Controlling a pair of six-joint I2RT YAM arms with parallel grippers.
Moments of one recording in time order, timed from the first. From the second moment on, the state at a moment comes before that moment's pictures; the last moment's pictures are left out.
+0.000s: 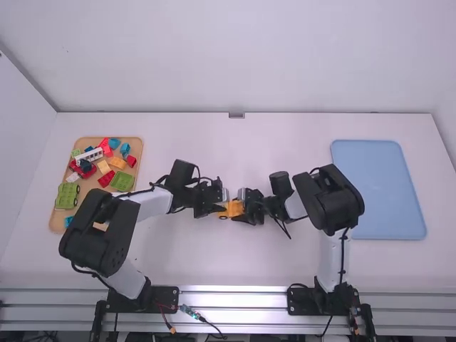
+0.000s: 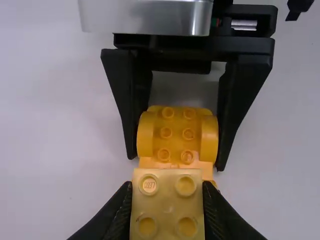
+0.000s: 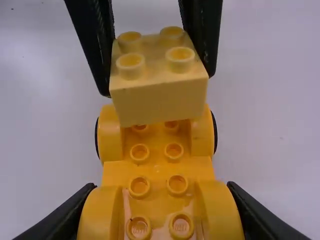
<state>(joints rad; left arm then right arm) -0.29 1.70 0.71 -0.05 0.73 0.99 0.36 2.13 0.66 0.57 -1.00 -0.83</state>
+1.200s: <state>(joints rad) -0.31 1.73 0.68 0.04 0.72 1.01 0.35 2.13 0.66 0.57 -1.00 -0.82</state>
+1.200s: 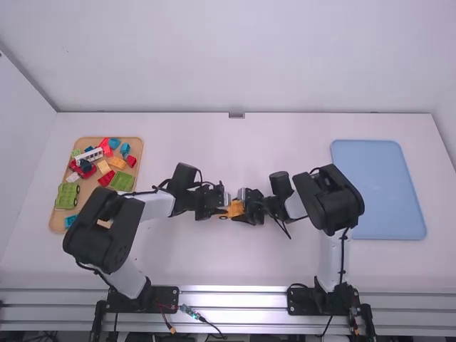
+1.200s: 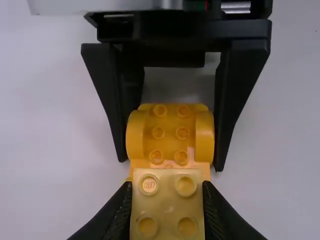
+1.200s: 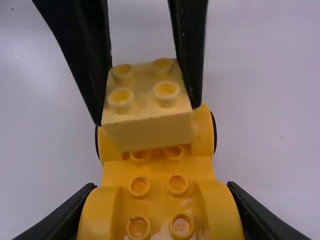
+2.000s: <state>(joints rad) -0.31 1.80 0.80 -0.15 0.70 1.02 0.36 2.13 0.67 0.55 -1.00 -0.84</state>
